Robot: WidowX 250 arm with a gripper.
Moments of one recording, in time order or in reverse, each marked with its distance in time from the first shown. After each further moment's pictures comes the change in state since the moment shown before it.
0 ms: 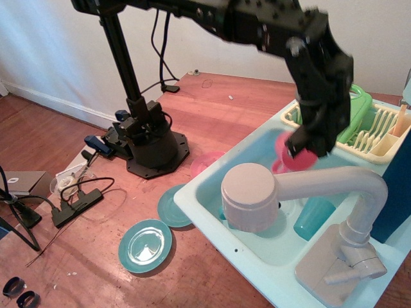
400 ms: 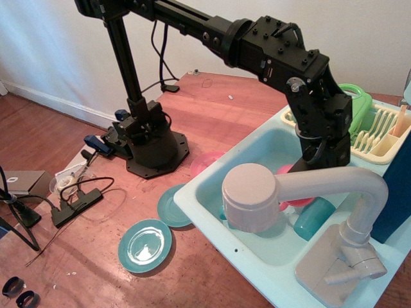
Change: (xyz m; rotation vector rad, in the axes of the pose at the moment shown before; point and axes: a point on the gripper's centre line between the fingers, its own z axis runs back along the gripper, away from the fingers) arm 0.001 -0.026 -0.019 -0.083 0.002 0.024
